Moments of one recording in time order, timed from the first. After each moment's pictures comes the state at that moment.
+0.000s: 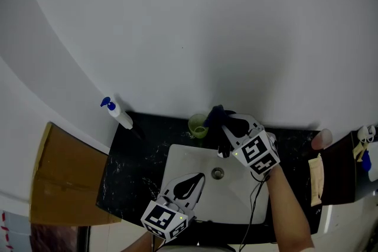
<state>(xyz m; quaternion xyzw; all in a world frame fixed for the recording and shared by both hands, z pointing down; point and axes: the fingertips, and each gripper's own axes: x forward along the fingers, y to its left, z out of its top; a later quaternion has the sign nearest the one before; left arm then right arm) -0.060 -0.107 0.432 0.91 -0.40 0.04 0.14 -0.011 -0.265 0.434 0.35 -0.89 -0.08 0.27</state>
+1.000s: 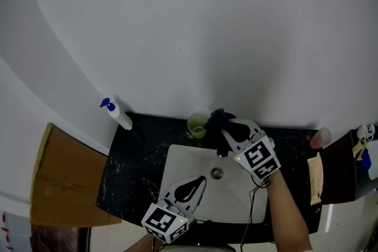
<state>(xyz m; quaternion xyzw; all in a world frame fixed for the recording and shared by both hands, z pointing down) -0.053 -0.094 0.434 0.91 -0.38 0.04 0.14 -0.010 -0.247 0.433 0.35 -0.91 -0.06 0.22</state>
